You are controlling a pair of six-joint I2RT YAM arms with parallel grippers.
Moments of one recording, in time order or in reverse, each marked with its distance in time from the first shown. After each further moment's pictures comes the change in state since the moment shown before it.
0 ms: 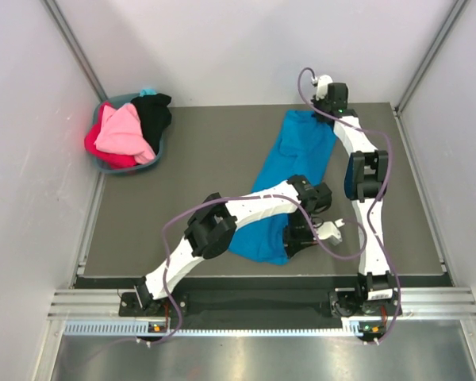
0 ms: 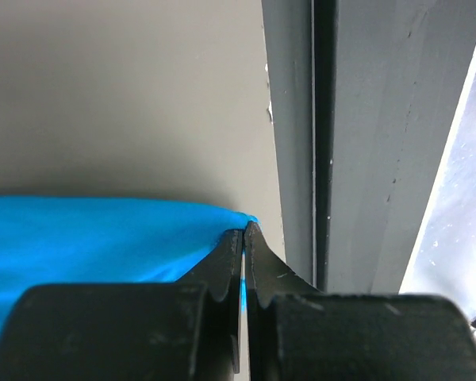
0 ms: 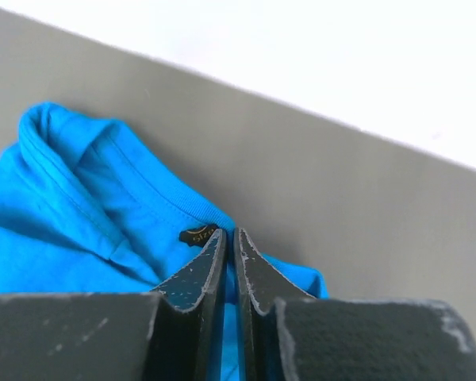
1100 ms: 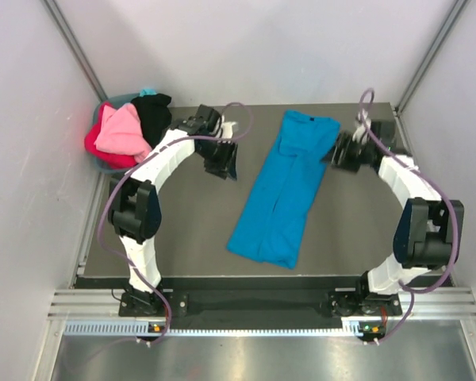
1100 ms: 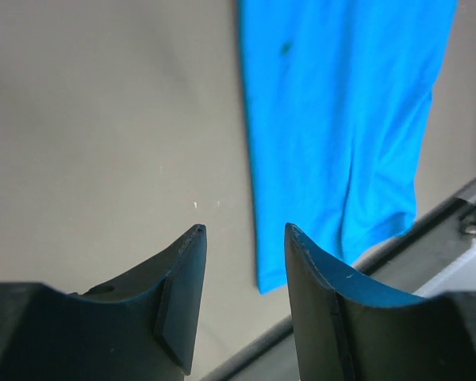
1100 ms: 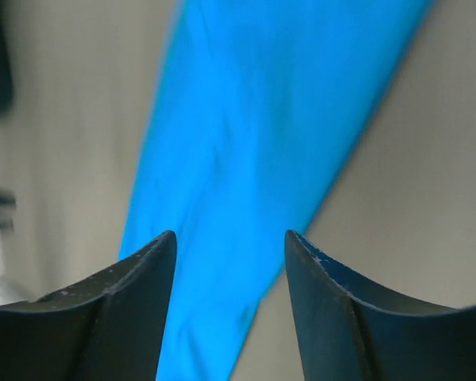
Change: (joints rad) left arm 0.682 -0.451 -0.361 0.389 -0.136 -0.665; right arm -0.130 -1.078 -1.188 -0.041 -0.404 0.549
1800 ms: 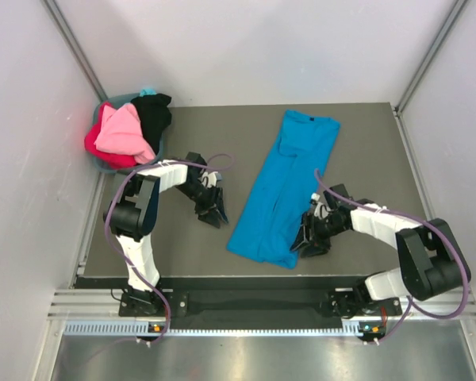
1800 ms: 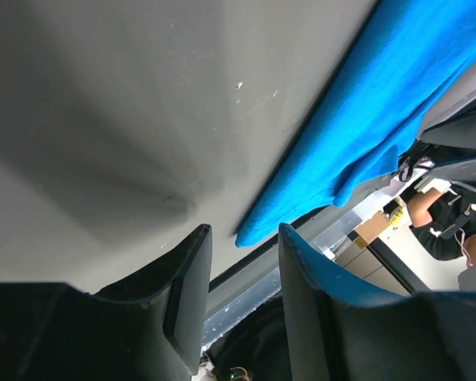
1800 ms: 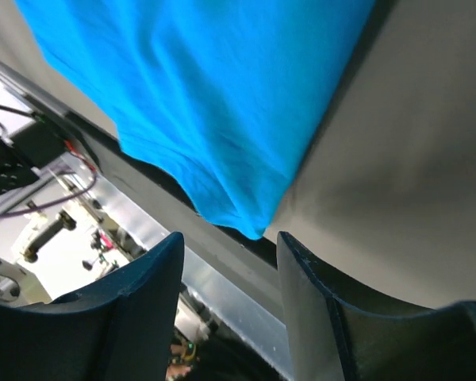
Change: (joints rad) left arm 0.124 0.013 -0.558 0.134 0.294 -0.190; right arm 0.361 -0.208 -0.645 -0.166 -0.196 0.233
